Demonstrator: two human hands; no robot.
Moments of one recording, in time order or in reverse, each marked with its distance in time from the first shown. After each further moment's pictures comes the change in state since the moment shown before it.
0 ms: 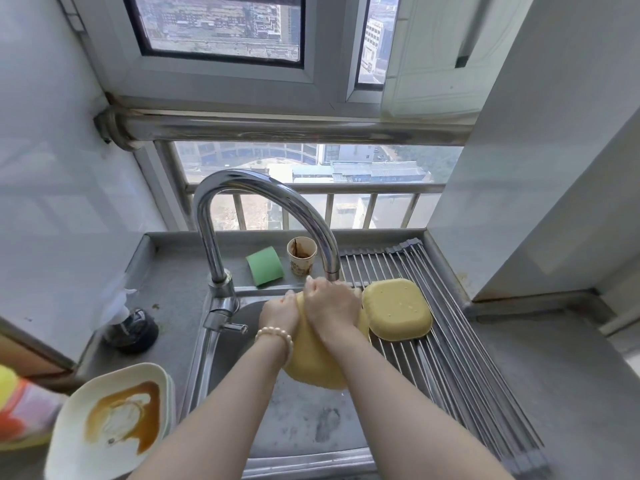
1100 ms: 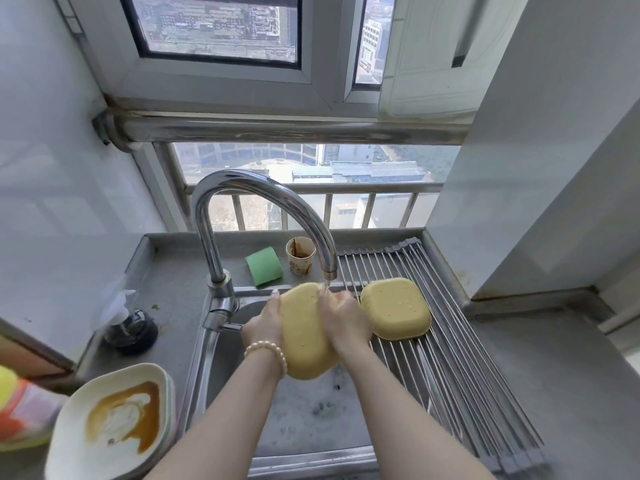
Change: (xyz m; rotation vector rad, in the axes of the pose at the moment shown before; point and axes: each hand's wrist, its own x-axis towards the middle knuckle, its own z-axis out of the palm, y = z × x) left_hand 0.000 -0.027 -0.003 -0.448 0.146 -0.232; right_hand -0.010 0.033 0.015 0.382 -0.109 0.242
